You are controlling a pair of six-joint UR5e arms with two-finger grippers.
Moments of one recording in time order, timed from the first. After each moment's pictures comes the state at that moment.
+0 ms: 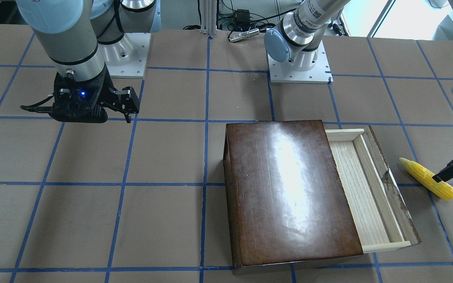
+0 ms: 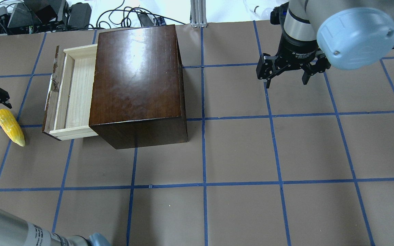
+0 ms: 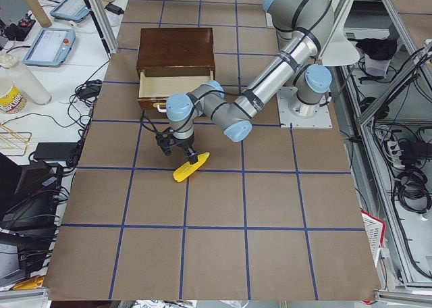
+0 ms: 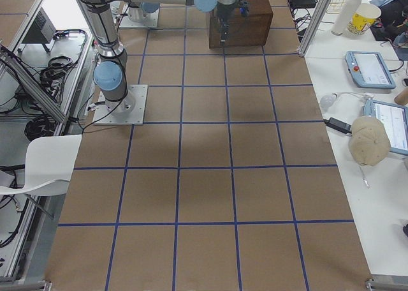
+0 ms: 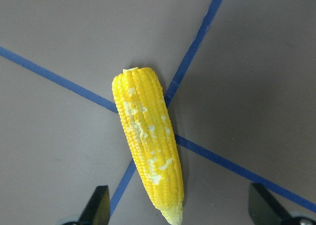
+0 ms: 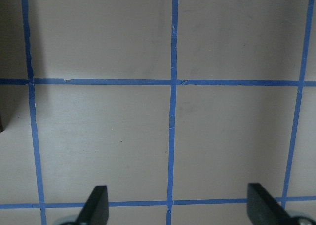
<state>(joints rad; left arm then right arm) -0.85 -2.00 -1.66 -1.00 1.60 0.12 1.65 -1.48 1.58 -1.63 -1.63 0.06</state>
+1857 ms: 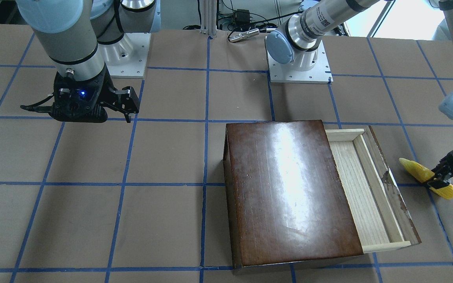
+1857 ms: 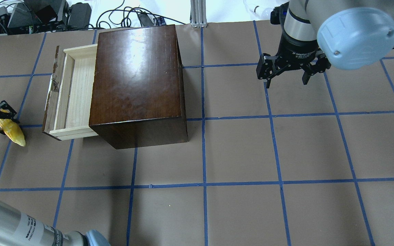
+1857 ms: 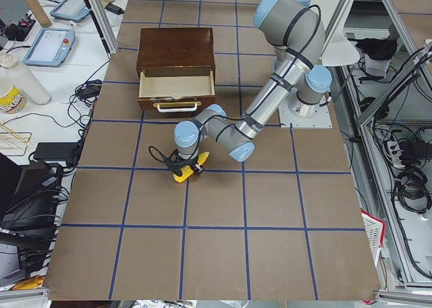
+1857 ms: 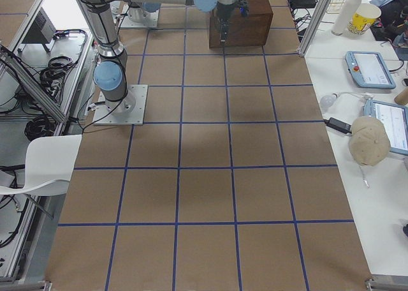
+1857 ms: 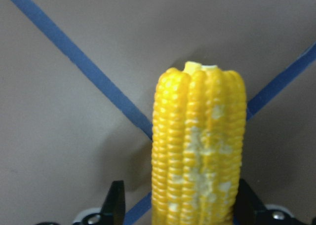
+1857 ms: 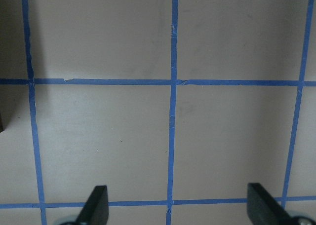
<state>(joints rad) -0.78 -2.12 -1.68 -0.91 1.53 -0.03 1.65 -1.48 1.58 -1.63 -1.63 0.06</state>
